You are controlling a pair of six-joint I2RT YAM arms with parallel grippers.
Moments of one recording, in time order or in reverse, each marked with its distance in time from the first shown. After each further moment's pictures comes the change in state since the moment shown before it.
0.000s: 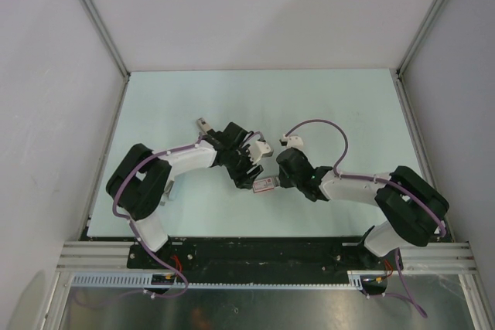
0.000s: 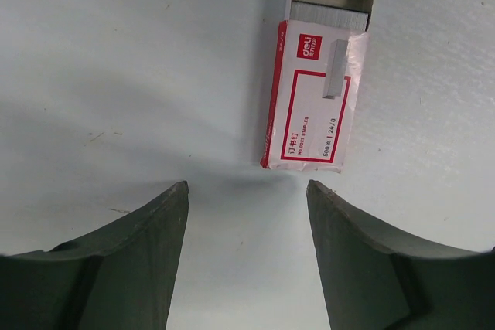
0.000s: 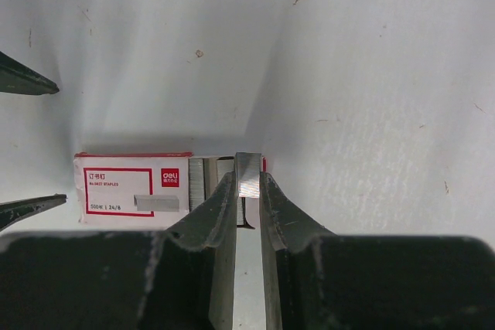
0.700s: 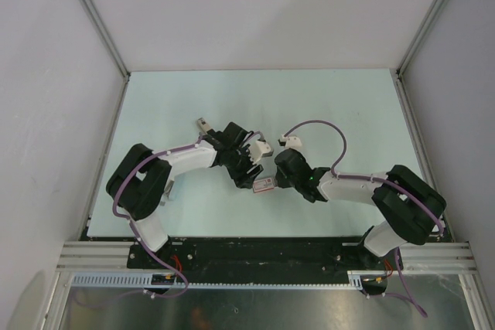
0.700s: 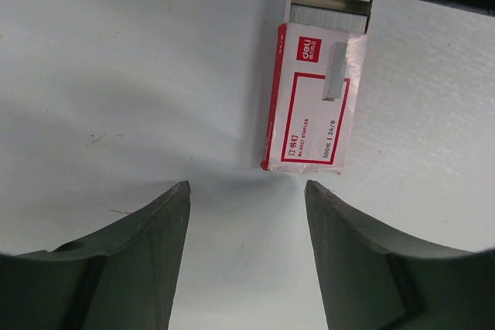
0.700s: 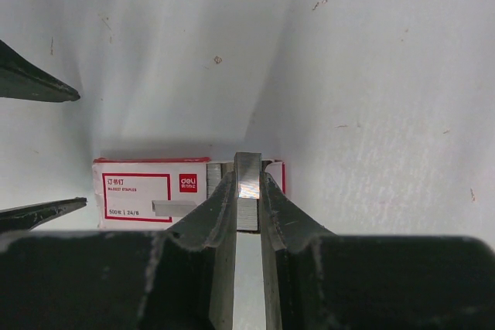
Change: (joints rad) left arm 0.000 0.001 0.000 0.006 0.000 0.000; right arm 0.017 0.019 0.000 0.040 0.003 0.028
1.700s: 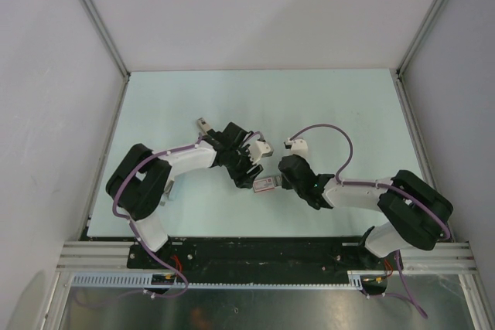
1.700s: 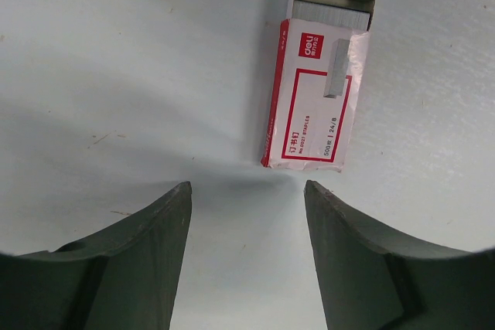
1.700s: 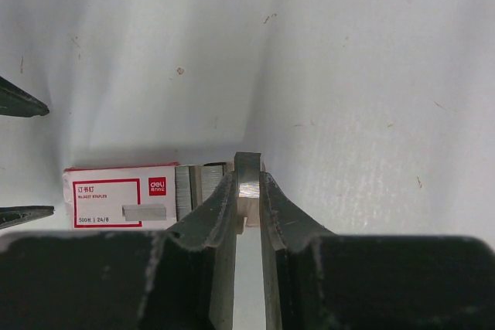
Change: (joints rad) left arm 0.004 0.000 -0.008 0.013 0.001 0.000; right arm 0.024 -0.056 -0.086 0.079 0.134 -0.011
